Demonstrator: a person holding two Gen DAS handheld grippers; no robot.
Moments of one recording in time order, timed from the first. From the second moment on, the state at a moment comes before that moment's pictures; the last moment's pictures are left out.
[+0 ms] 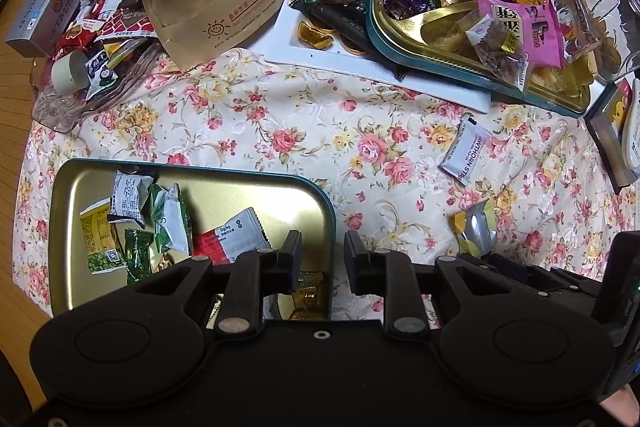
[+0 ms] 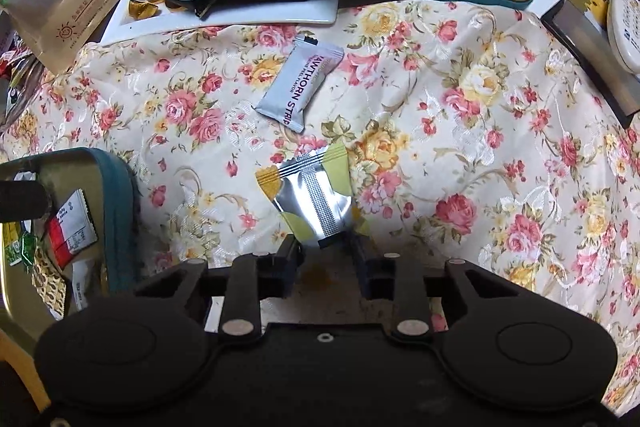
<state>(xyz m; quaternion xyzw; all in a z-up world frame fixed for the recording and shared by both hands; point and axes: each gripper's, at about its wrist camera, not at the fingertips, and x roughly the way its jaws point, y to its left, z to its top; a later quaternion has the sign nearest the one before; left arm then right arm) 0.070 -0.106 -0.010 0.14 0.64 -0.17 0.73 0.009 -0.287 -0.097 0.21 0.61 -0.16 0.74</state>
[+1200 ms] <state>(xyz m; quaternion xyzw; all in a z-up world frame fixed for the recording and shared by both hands) 0.026 -0.196 -0.043 0.18 0.59 -0.25 0.74 -0.060 -0.360 0.006 0.43 0.49 -0.27 0.71</state>
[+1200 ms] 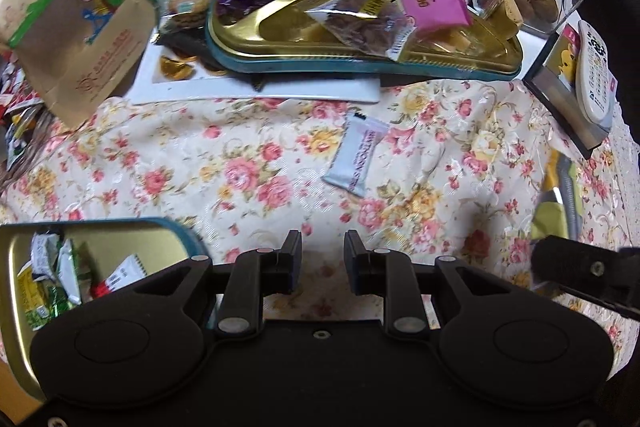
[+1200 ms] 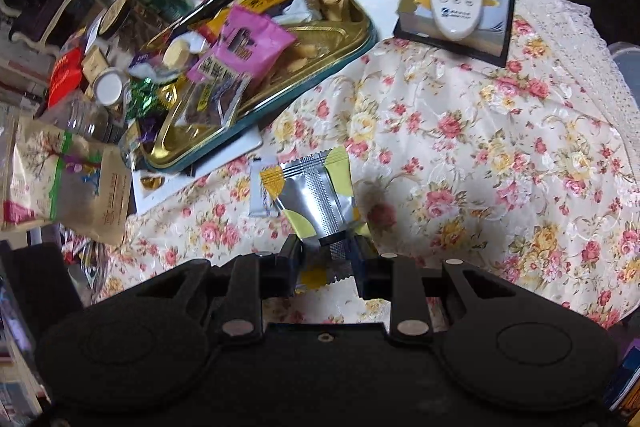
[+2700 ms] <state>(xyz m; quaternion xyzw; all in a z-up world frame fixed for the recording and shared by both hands) 0.047 -0.267 -0.101 0.25 0.56 -0.27 0.74 -0.060 -0.388 0.011 0.46 0.46 -0.30 0.70</state>
